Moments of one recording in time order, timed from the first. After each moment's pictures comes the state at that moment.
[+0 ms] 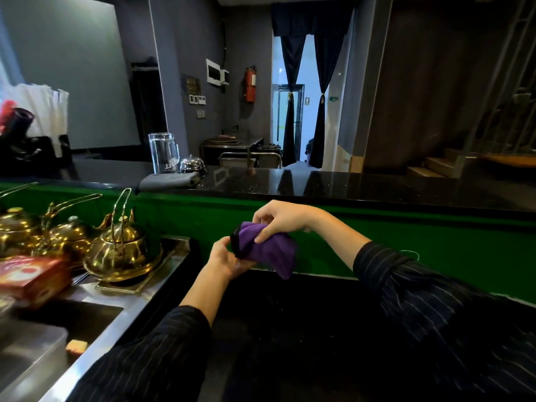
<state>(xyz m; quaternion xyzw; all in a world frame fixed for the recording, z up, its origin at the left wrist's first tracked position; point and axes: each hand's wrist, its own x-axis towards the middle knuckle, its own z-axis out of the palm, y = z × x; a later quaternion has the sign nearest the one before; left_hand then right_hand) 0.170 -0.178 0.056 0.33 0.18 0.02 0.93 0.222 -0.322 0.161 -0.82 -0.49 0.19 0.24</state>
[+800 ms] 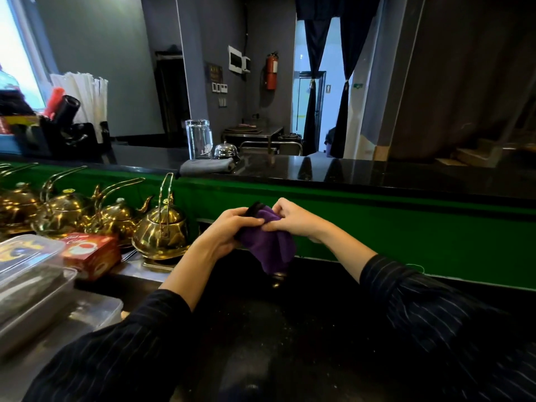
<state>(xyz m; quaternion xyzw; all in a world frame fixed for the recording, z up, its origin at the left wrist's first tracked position) 0.102 -0.116 0.089 0.66 0.07 0.08 0.74 0.194 -0.266 0.110 -0.81 -0.37 0.20 0.41</state>
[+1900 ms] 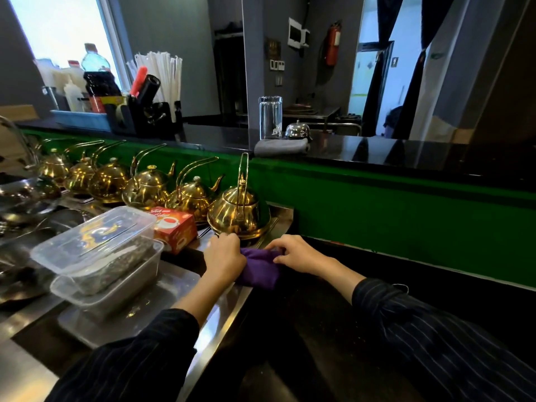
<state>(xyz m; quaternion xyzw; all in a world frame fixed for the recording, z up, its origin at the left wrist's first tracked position) 0.010 0.013 0.003 0.92 0.34 0.14 0.08 0.144 -0.116 -0.008 -0.81 -0.53 0.11 0.24</state>
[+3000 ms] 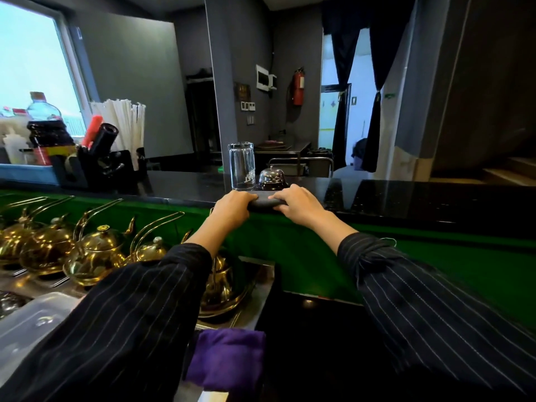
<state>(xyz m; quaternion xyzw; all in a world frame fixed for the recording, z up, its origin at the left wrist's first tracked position) 0.197 0.081 0.147 0.97 0.13 0.19 0.02 0.291 -0.069 0.148 -0.86 -0.47 -0.14 0.18</state>
